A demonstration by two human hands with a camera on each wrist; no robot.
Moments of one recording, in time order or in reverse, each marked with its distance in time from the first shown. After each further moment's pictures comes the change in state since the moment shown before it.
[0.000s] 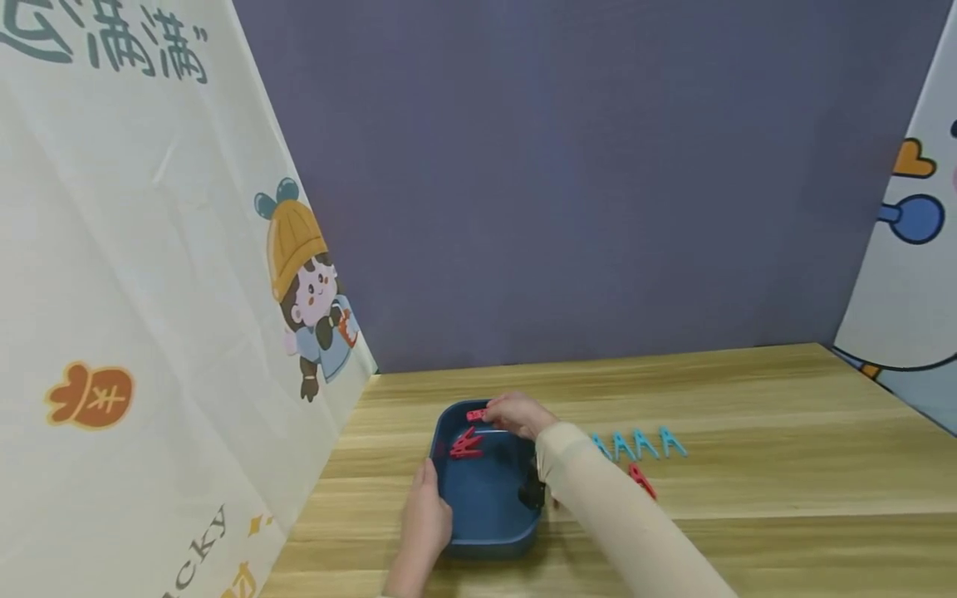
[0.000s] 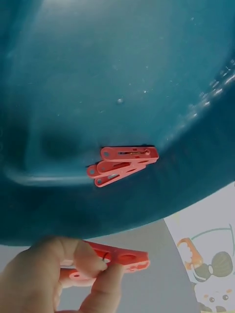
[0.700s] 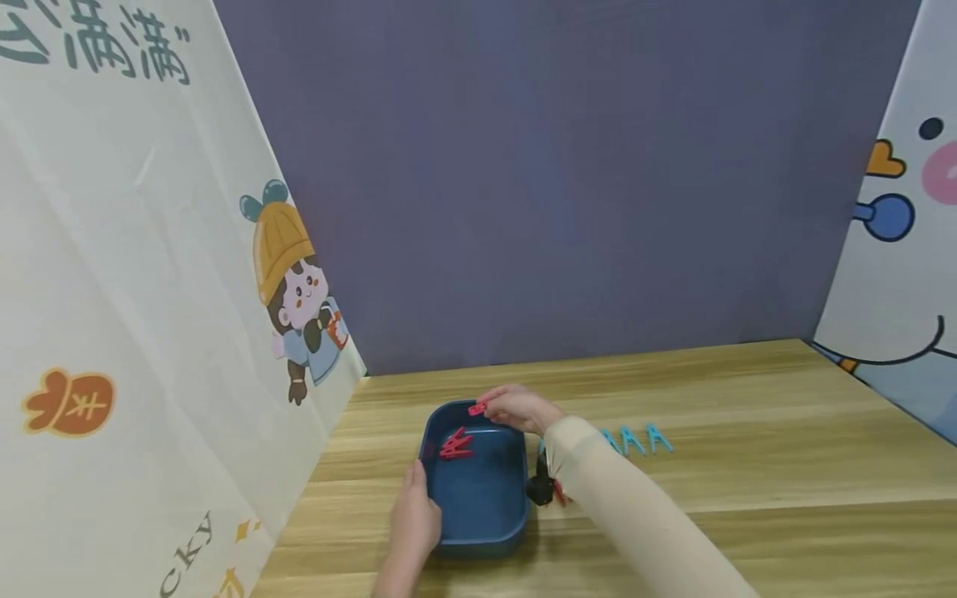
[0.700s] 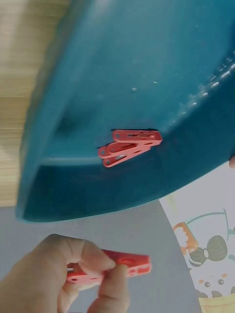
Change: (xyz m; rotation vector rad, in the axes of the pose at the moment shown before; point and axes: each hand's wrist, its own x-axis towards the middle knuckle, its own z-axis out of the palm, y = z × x) left_hand -0.001 0.000 -0.002 0.017 0.011 0.028; right_hand -0.015 -0.014 -0.021 0.067 -0.168 -0.059
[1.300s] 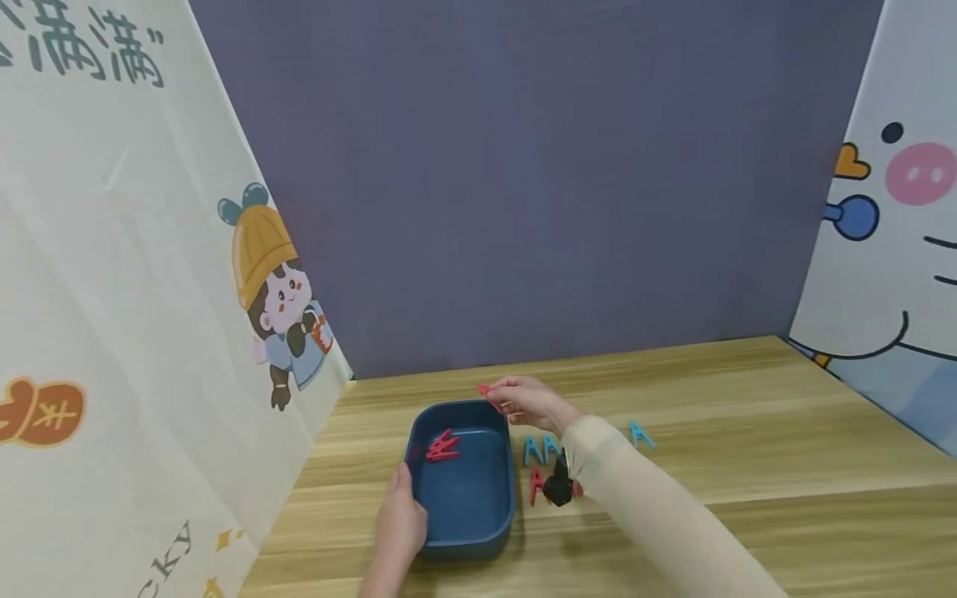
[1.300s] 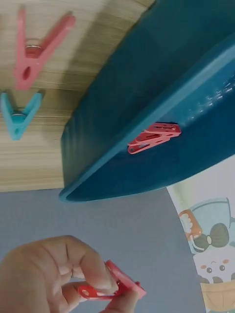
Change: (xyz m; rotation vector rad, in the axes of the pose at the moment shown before) left_hand 0.003 -0.001 0.003 0.021 -0.045 -0.033; right_hand -0.030 -0.010 -0.030 -0.003 0.086 0.001
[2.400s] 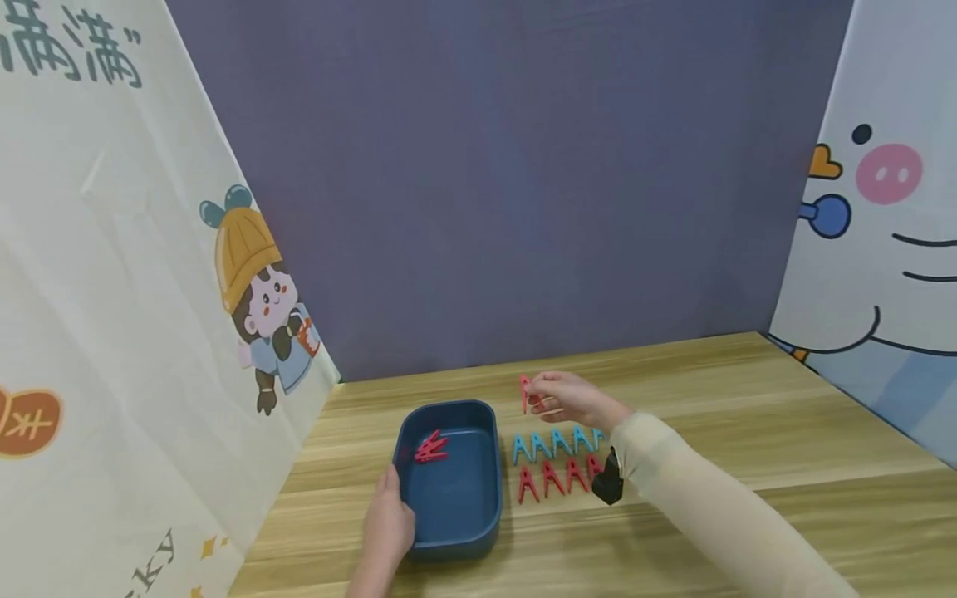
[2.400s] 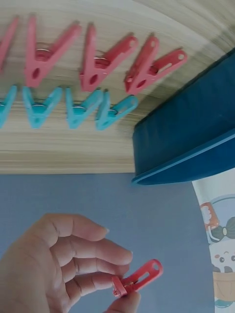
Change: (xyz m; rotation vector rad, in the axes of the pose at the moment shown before) left_hand -0.001 -0.001 -0.006 0.014 0.005 0.039; right_hand -0.045 -0.006 -0.063 -0.082 -0.035 -0.031
